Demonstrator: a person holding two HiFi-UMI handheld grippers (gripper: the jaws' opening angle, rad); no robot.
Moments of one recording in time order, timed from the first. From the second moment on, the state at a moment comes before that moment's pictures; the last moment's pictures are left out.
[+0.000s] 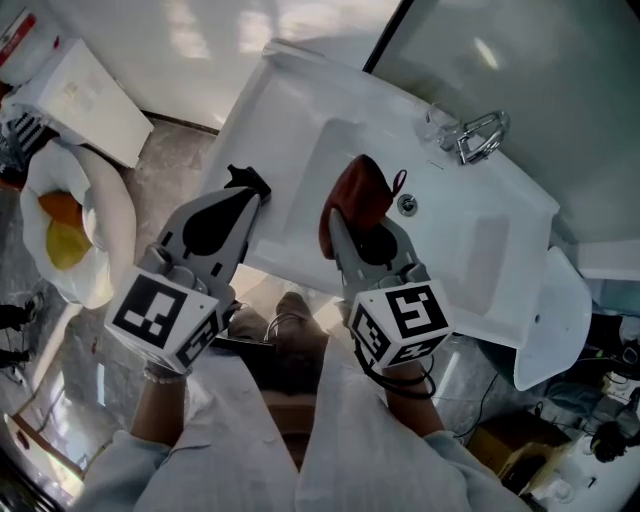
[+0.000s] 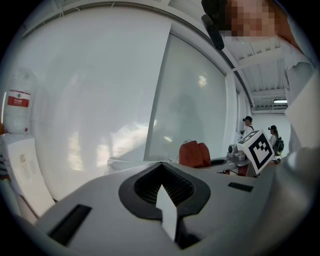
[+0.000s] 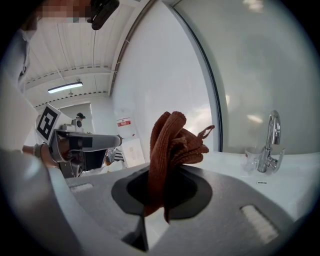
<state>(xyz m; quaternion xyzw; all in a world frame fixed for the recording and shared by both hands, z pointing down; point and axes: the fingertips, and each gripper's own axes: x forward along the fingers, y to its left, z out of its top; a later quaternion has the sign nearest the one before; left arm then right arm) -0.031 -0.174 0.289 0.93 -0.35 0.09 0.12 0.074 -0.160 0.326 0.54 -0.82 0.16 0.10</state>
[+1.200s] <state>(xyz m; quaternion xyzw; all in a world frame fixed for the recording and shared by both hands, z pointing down) -0.123 -0.122 0.292 0.97 -0.20 0.08 0.10 -0.048 -0.086 0.318 0.65 -0.74 0.14 0.09</state>
